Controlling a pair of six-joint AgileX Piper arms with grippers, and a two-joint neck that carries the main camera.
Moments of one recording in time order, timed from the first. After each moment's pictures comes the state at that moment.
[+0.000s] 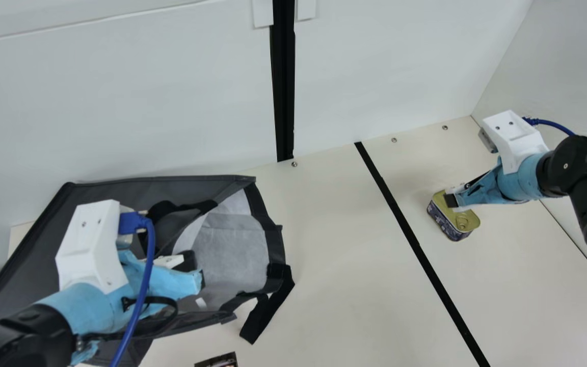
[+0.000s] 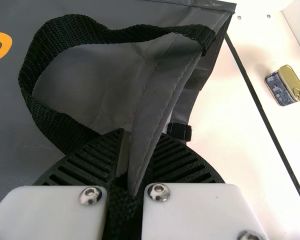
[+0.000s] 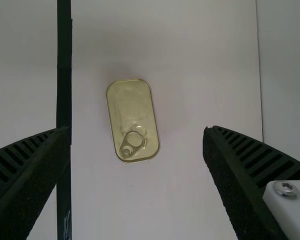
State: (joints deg) left arm -37.0 84.2 -77.3 -8.2 43.3 -17.8; right arm -29.9 90.1 -78.4 7.5 50.7 -36.4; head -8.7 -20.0
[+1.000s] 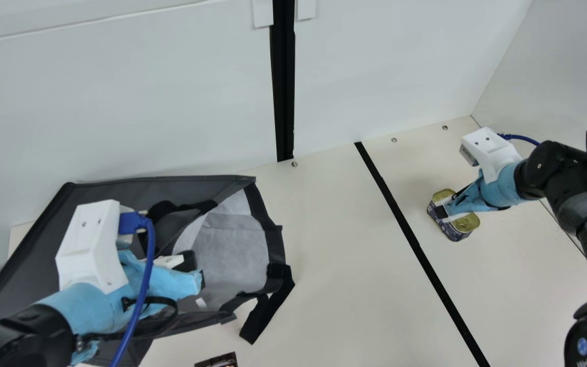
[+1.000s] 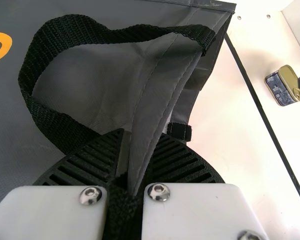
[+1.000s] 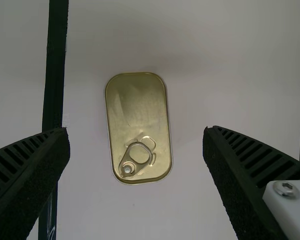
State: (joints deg) left arm -37.0 84.2 -77.3 -8.2 43.3 -17.8; right arm -29.8 98.5 -77.5 9.2 46.6 -41.2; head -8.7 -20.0
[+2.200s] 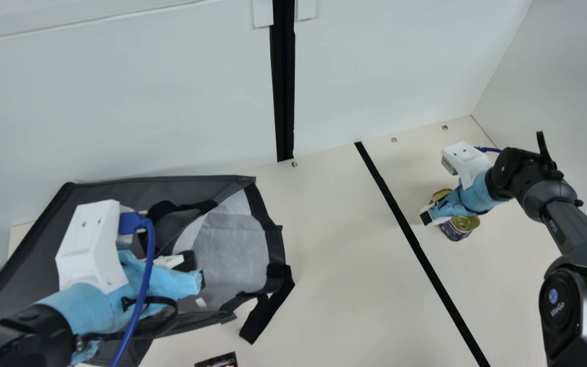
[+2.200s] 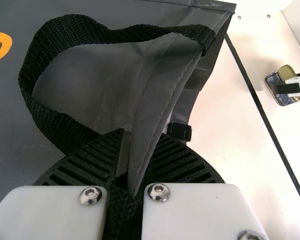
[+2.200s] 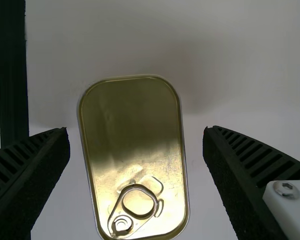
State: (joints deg) left arm -37.0 84.2 -77.3 -8.2 43.3 -17.8; right arm -27.6 109.2 -79.5 4.9 43.0 -35.8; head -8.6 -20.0
